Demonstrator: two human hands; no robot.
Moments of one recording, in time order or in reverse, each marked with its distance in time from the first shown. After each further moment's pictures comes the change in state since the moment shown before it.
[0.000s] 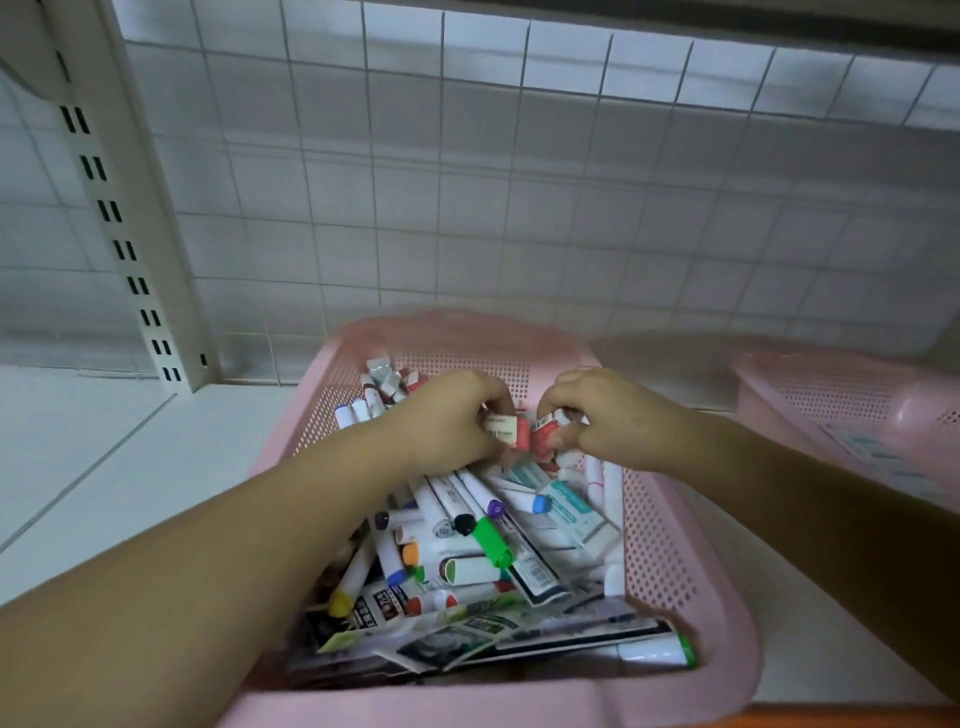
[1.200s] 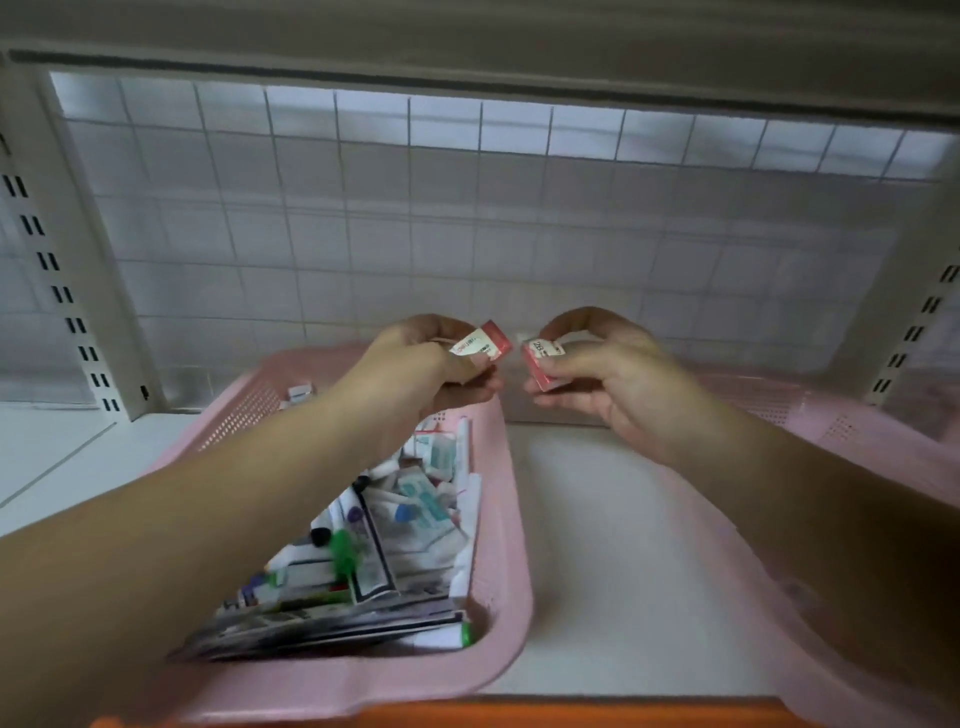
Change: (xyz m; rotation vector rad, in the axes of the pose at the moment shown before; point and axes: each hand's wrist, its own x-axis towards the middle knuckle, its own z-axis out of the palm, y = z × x) left_hand 0.016 0.113 -0.013 -1.213 0.320 -0.259; right_hand -0.081 0.029 -0.069 1.473 0.375 0.189
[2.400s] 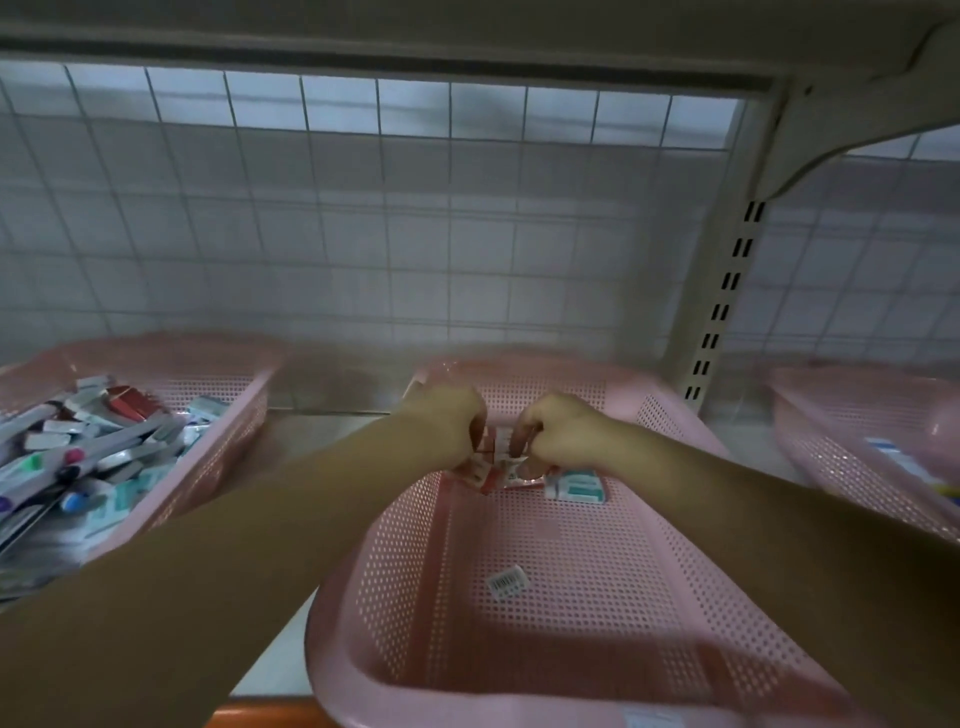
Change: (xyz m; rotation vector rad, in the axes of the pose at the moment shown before) left_hand 0.070 -0.093 0.225 1.663 -0.198 0.098; right_hand 0.009 0.052 -0.229 -1.177 -0.219 0.210
